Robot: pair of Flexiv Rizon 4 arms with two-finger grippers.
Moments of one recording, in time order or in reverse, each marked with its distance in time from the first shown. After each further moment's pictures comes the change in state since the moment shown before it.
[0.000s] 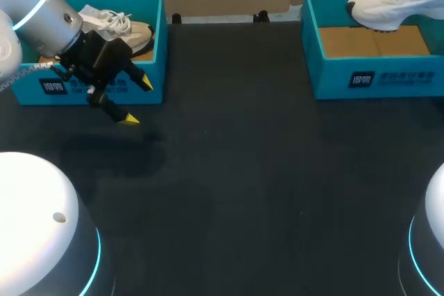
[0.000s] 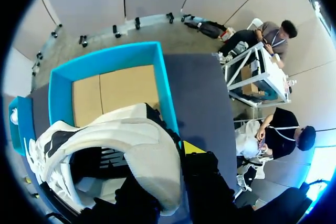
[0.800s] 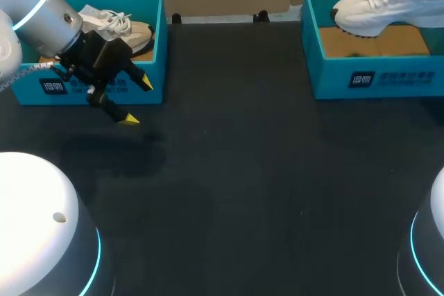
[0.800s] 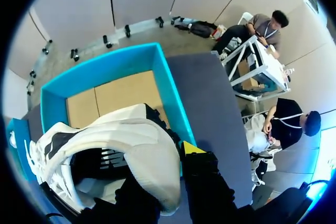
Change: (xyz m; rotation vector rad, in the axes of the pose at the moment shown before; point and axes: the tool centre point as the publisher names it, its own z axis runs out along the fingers) left arm 0.000 0.000 0.000 0.000 0.000 0.000; right arm 0.035 0.015 0.039 -0.046 -0.012 0.133
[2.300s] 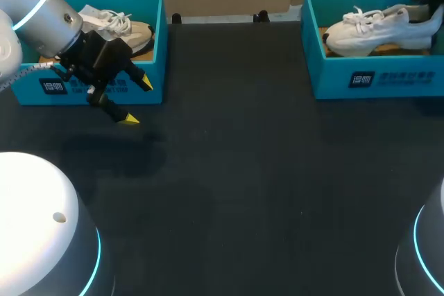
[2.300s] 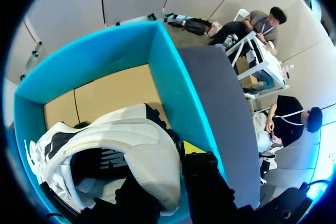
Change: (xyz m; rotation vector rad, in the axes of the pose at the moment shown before) left arm 0.000 0.000 0.000 0.000 0.000 0.000; right arm 0.025 0.005 0.090 0.002 -0.070 0.024
